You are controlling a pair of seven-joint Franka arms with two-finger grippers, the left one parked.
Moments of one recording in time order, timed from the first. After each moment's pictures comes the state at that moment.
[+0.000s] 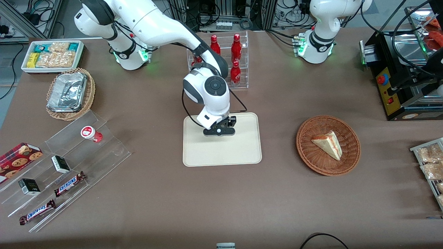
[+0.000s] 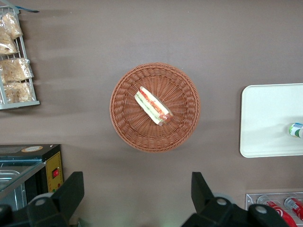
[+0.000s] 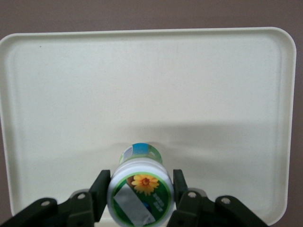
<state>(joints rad) 0.82 0.64 -0.02 -1.57 -0.01 2.23 0.82</state>
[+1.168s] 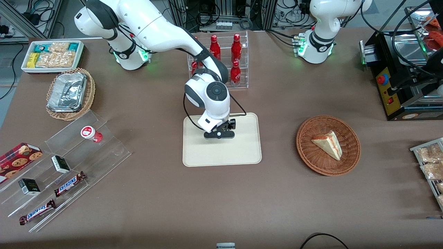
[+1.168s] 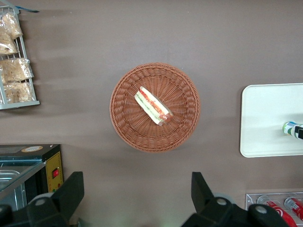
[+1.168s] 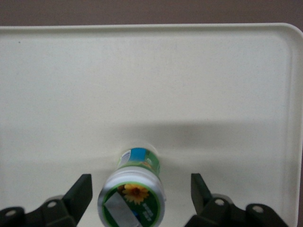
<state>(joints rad) 0.82 0.68 -0.03 -1.56 -0.02 2.27 0.83</state>
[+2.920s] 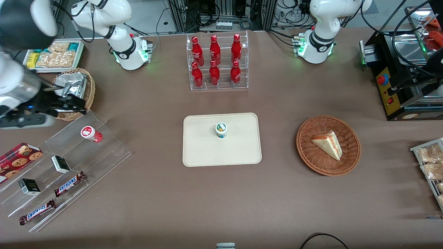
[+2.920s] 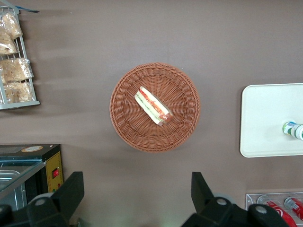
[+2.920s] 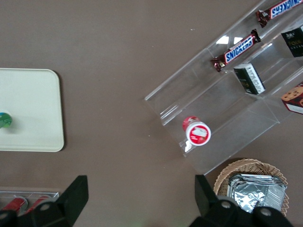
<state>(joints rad) 0.06 0.02 -0.04 -1.59 0.01 1.55 0.00</state>
